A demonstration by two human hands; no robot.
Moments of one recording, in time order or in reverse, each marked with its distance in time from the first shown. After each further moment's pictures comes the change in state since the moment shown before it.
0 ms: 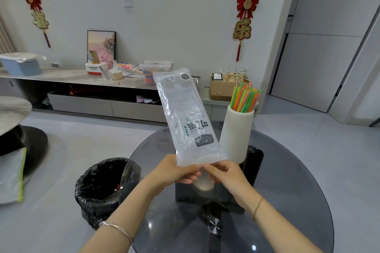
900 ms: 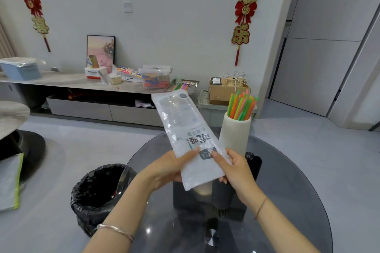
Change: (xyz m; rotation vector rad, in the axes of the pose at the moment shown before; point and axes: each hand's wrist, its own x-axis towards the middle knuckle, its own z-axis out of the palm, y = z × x) left_hand 0.011 0.034 -0.003 -0.172 -0.096 -0.090; right_hand 0.003 -0.033 -0.014 -0.047 0.130 -0.088
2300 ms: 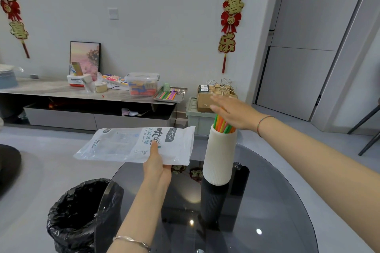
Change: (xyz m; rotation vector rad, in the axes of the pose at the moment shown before) left_hand 0.046 0.027 0.023 -1.019 0.637 0.256; right_hand 0.128 -0.128 -0.062 -1.364 -0.214 -0.428
